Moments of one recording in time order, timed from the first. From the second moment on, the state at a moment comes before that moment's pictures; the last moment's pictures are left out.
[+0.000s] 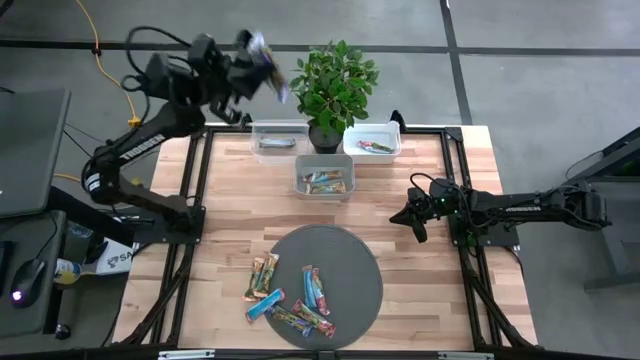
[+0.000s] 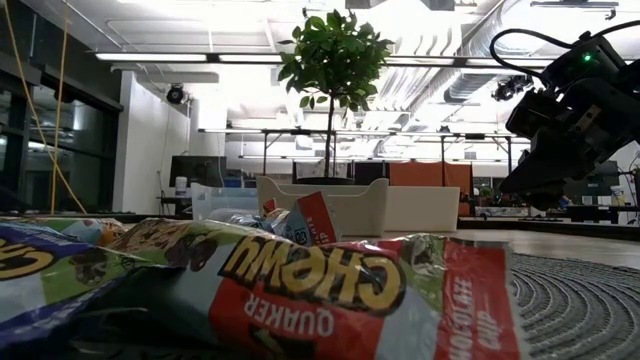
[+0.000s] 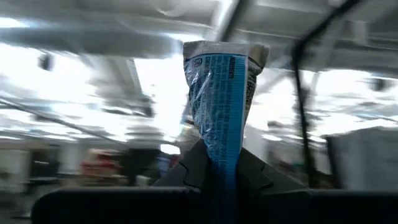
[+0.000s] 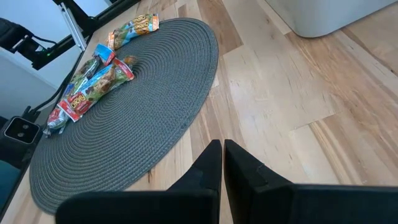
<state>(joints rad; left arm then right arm) 0.54 1.30 1.53 0.56 0.54 -0.42 -0.28 0.75 0.01 0.26 -0.39 0.36</state>
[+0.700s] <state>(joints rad) 0.97 1.27 1.53 -0.08 0.38 -0.11 -0.28 0.75 0.01 0.26 -0.39 0.36</state>
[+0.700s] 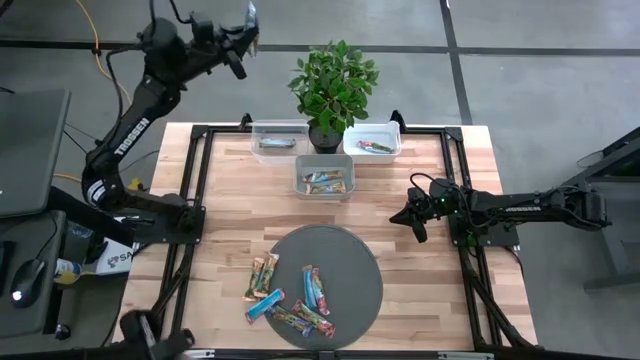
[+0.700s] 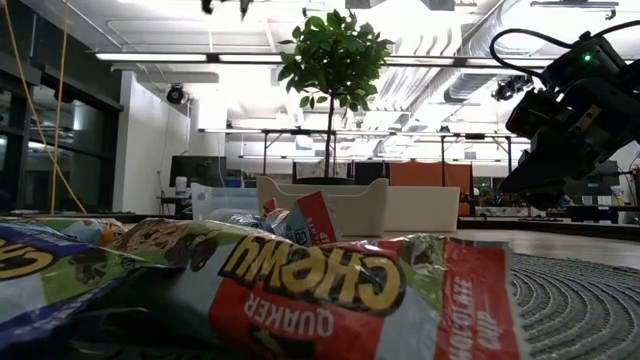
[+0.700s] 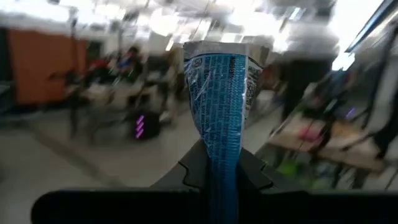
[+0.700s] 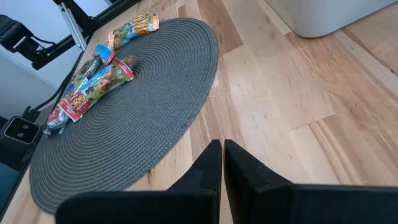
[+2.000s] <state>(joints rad) 0.98 1.69 1.53 -0.91 0.05 0.74 -0.28 0.75 0.01 0.26 -0.39 0.36</state>
